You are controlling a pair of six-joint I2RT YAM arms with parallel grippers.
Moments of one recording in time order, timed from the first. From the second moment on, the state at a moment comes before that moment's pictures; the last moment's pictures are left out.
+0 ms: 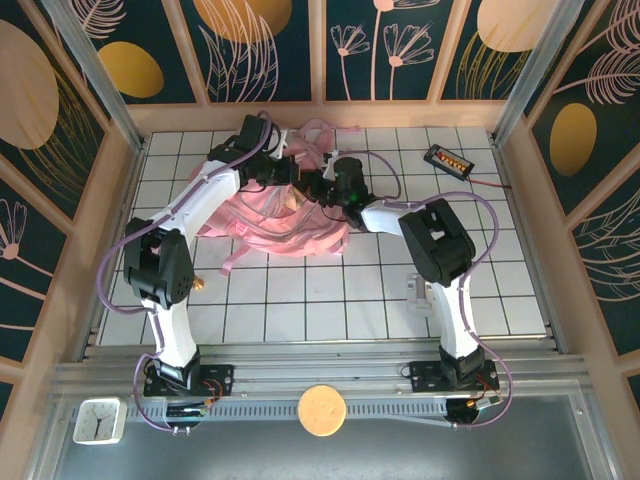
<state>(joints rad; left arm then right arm) -0.41 1.91 1.70 -0.66 0.29 -0.35 0.58 2.15 1.37 0.55 -0.47 1.08</state>
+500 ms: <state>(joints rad) -0.41 1.83 1.65 -0.67 0.15 -0.34 0.61 2.23 1.66 0.12 -0.46 0.82</state>
